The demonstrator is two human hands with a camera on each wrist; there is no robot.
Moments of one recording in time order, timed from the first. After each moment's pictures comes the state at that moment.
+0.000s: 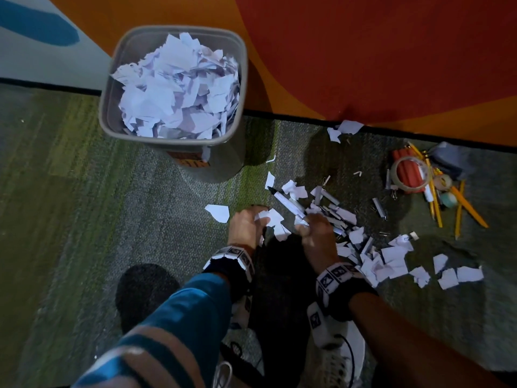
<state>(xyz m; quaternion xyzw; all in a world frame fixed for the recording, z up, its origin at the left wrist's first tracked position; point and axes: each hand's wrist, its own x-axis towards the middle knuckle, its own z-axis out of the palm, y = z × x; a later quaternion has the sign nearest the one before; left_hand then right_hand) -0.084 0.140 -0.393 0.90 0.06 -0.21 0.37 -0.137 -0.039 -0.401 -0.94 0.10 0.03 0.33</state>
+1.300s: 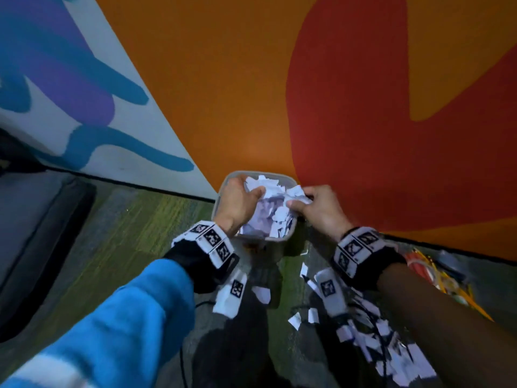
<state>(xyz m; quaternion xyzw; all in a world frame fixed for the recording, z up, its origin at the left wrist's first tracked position) 0.040 0.238 -0.073 0.87 0.06 0.01 0.49 0.046 0.047 -0.116 -0.87 0.03 0.02 0.50</state>
